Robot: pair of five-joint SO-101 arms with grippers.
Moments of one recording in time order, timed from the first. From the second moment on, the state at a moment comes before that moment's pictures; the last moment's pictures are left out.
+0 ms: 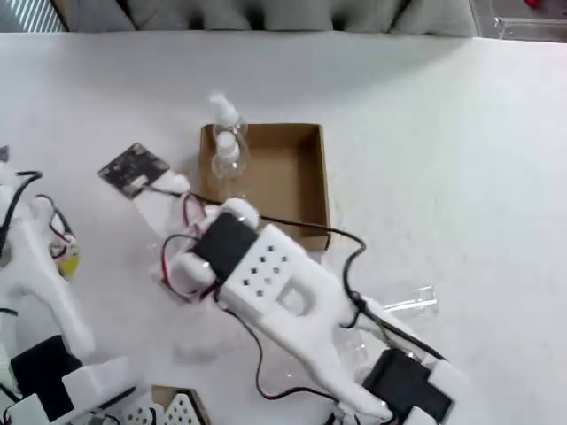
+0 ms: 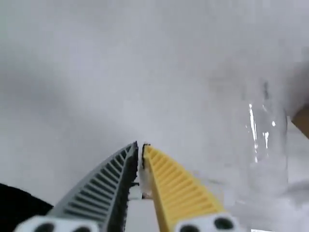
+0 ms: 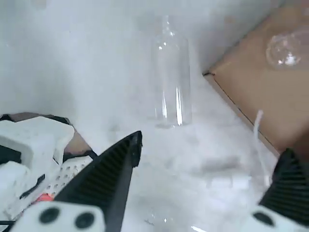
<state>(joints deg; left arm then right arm) -37.1 -9.0 16.4 97.5 6.4 -57.3 -7.3 -6.1 90.1 -6.7</state>
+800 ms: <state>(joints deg) -14.0 -33.1 32.6 93.1 17.2 -25.3 -27.3 14.5 96.9 3.0</state>
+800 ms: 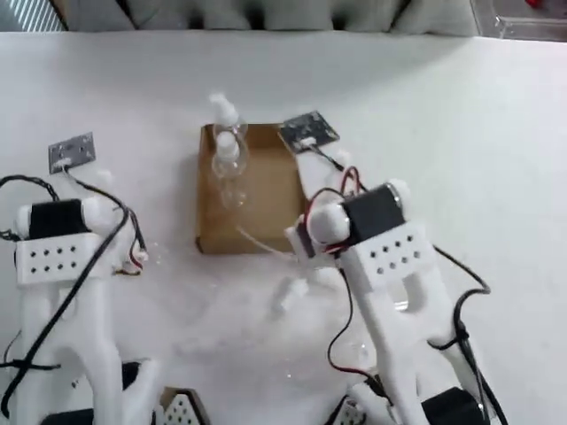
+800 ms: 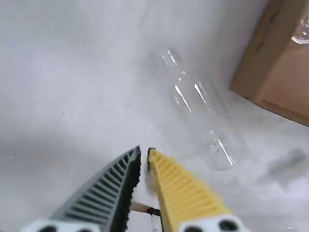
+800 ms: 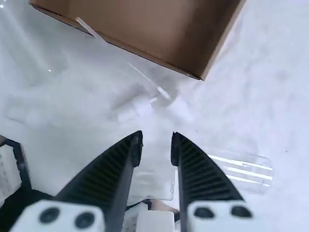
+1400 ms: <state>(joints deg) -10.5 -21.3 37.3 85.2 23.5 -19.5 -27.8 22.9 96.9 13.1</state>
